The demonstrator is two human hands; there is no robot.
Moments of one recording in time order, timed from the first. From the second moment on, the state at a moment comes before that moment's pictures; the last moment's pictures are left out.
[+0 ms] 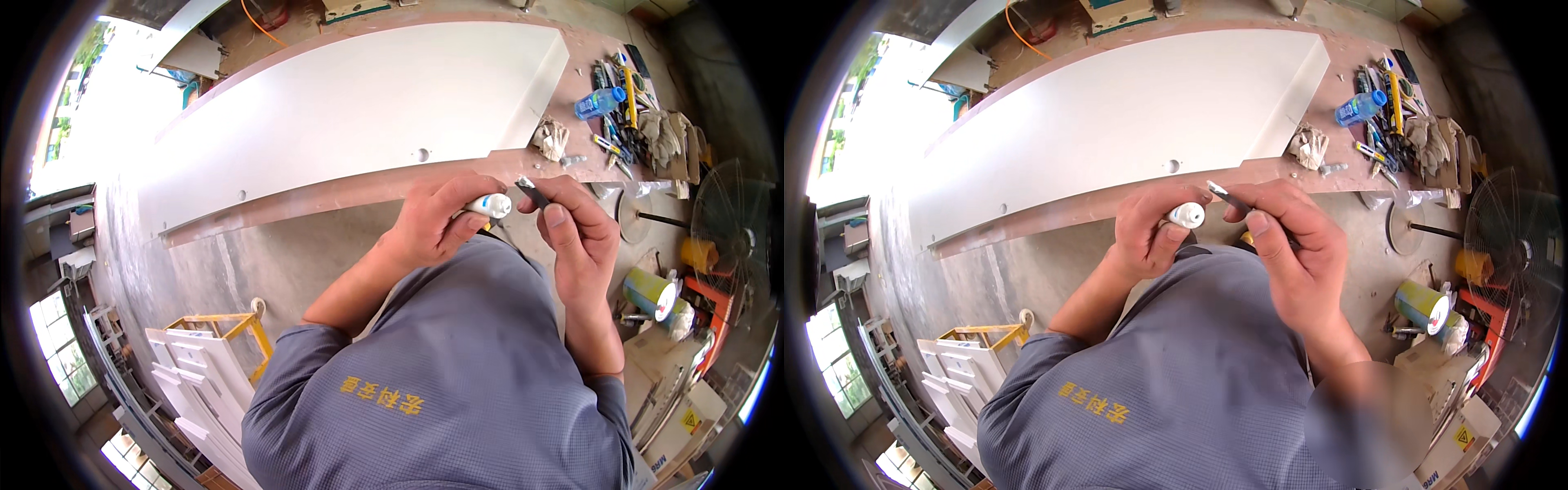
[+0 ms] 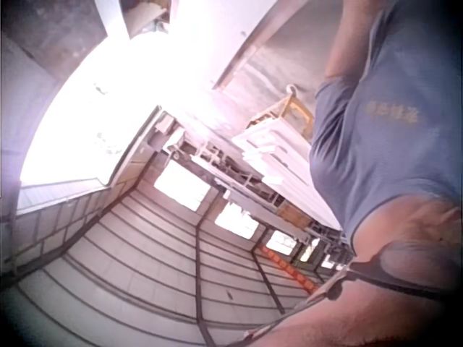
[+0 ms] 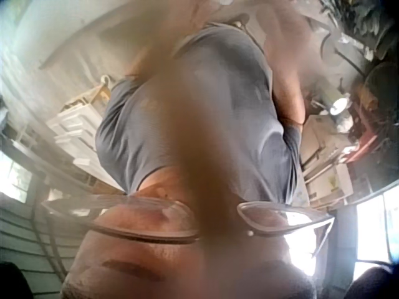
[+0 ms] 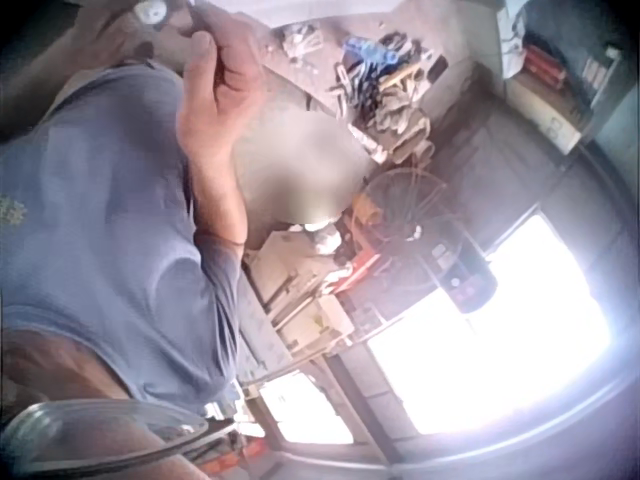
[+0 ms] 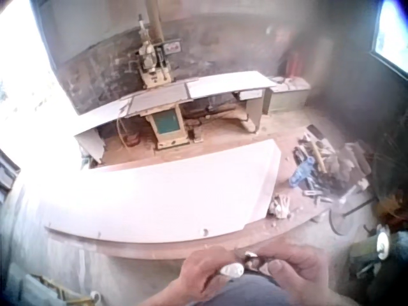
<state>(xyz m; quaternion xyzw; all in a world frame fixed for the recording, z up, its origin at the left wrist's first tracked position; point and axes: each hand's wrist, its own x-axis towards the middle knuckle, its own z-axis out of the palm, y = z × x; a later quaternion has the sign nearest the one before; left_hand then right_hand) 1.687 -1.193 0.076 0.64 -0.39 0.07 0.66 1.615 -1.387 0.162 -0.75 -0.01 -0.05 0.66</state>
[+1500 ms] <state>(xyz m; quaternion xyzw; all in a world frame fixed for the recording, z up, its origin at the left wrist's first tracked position) 1.681 -1.198 0.100 0.62 -0.39 0.09 0.67 1.604 -1.397 0.148 -0.68 -0.09 -0.05 0.72</state>
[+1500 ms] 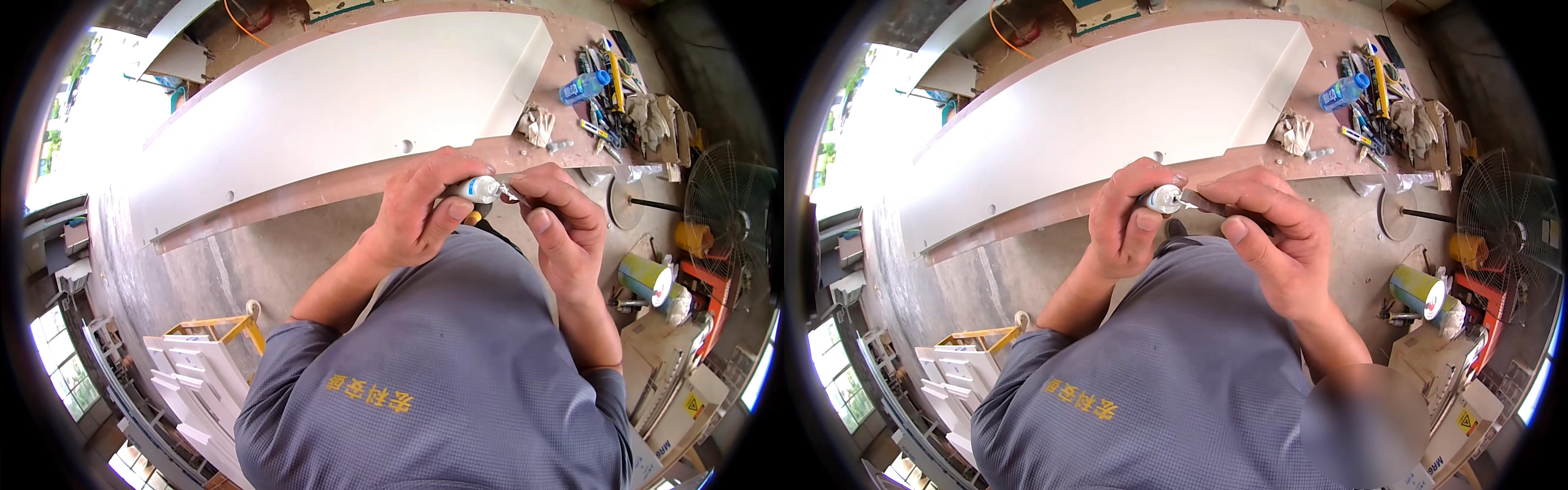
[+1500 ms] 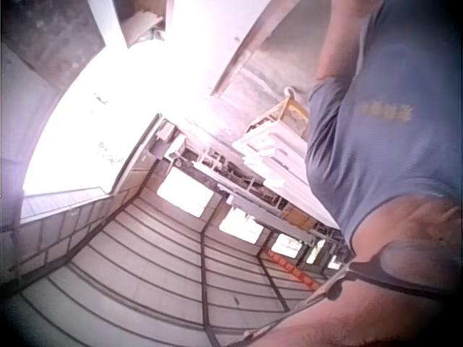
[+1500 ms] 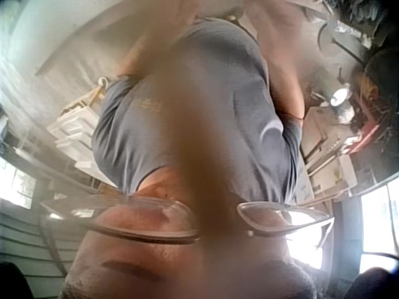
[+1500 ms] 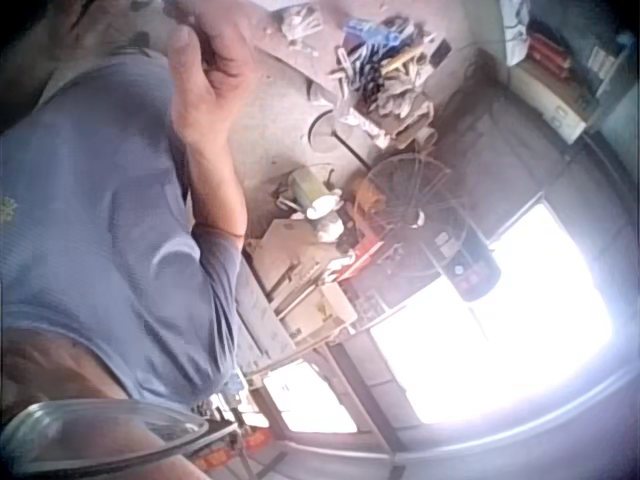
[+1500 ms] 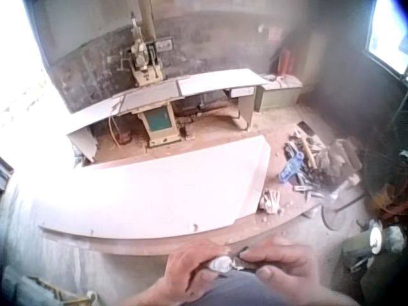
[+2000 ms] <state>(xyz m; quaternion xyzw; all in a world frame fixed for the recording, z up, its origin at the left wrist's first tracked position) 1.680 -1.199 0.102 0.61 -0.40 0.09 0.68 1.608 -1.402 0.163 -0.79 -0.11 -0.13 0.59</state>
